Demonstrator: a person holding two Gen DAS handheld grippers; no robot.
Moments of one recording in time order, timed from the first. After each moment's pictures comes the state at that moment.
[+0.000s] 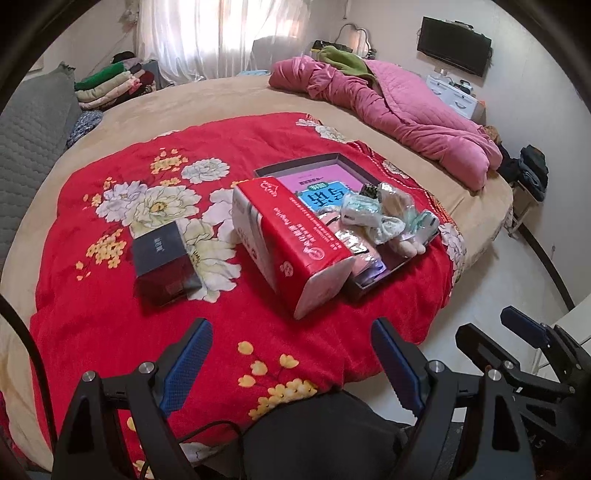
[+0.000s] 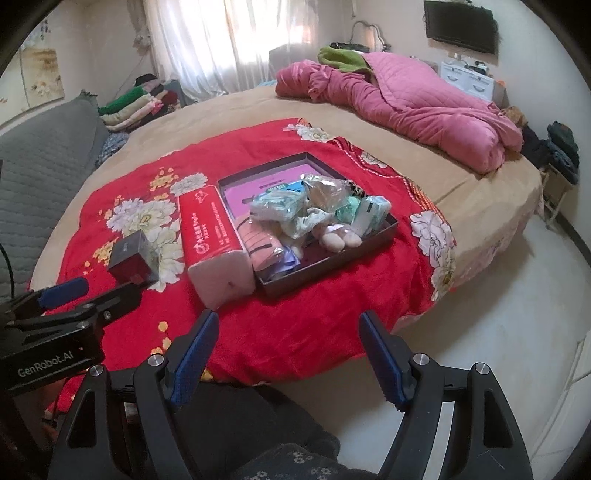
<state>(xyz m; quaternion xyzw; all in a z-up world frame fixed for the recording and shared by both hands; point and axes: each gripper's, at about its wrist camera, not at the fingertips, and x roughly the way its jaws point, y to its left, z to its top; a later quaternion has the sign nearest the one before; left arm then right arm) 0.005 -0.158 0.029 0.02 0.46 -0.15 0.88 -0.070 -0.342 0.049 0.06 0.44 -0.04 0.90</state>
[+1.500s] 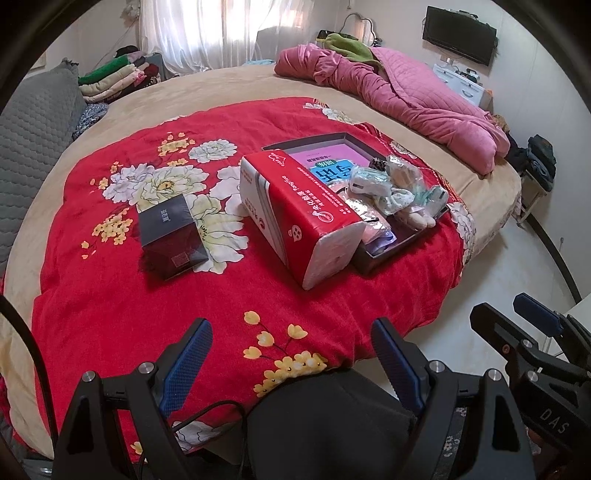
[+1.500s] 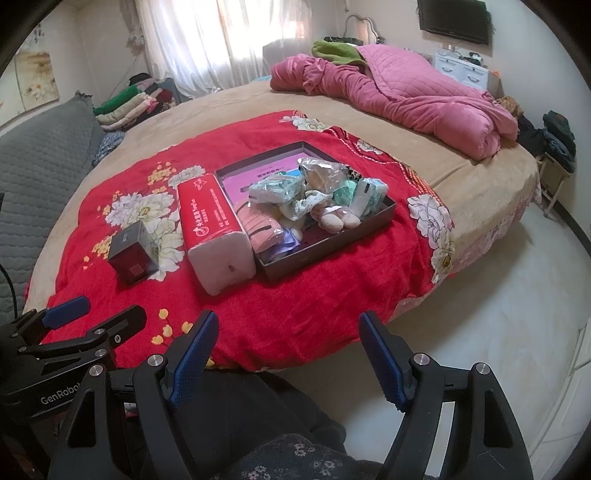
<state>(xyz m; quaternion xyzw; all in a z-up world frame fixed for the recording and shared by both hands) -0.011 -0.156 0.009 0.04 0.48 -0.13 0.87 -0.082 -0.341 0.041 0.08 0.44 -0.05 0.89</state>
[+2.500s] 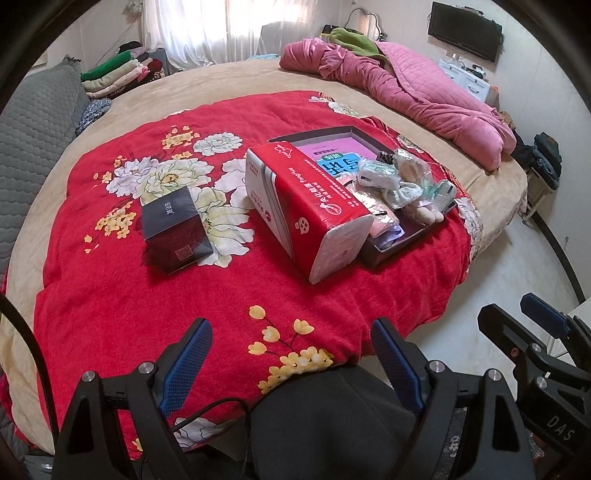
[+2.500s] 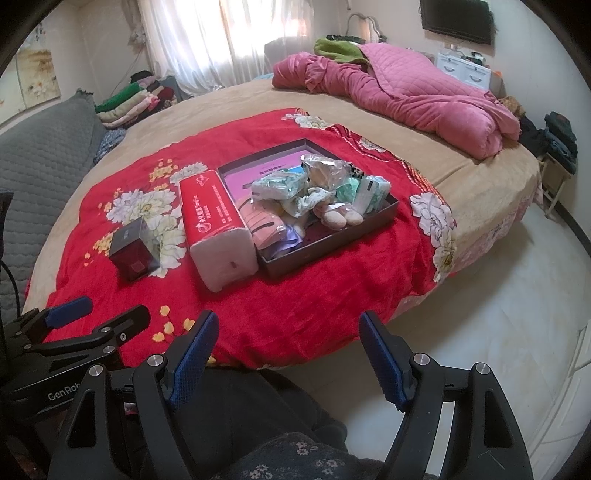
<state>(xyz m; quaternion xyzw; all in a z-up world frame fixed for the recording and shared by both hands) -0.008 -0.153 0.002 0.04 0.49 -0.12 0.86 -0.081 -0.339 0.038 0.07 0.45 -0.05 0.89</state>
